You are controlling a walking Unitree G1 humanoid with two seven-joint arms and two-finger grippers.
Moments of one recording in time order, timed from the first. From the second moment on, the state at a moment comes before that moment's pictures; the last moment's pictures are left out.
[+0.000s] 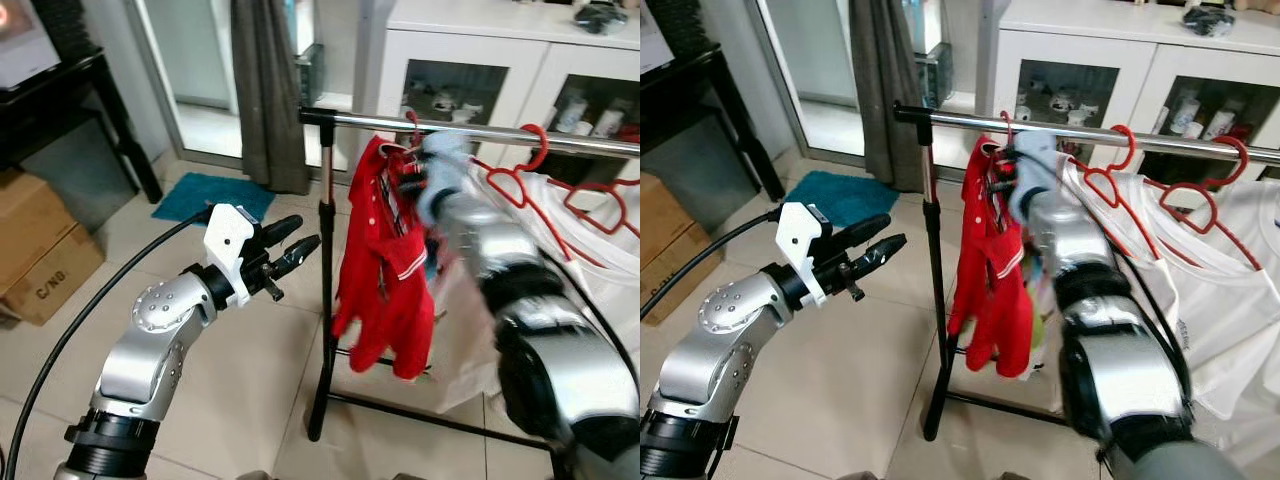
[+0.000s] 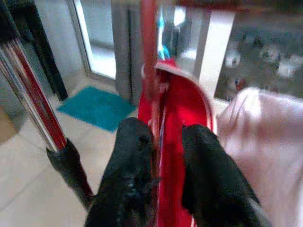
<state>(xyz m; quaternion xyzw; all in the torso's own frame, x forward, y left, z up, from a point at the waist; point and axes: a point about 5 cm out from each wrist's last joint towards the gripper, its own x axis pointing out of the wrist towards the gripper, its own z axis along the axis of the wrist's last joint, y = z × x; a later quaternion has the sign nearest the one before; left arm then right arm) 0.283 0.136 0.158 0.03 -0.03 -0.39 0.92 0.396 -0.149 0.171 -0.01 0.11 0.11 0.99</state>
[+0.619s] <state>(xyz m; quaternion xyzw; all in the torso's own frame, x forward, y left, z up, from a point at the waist) 0.277 0.160 0.131 0.01 0.00 -0.14 0.99 0.295 -0.152 0.141 0.08 0.04 0.16 0.98</state>
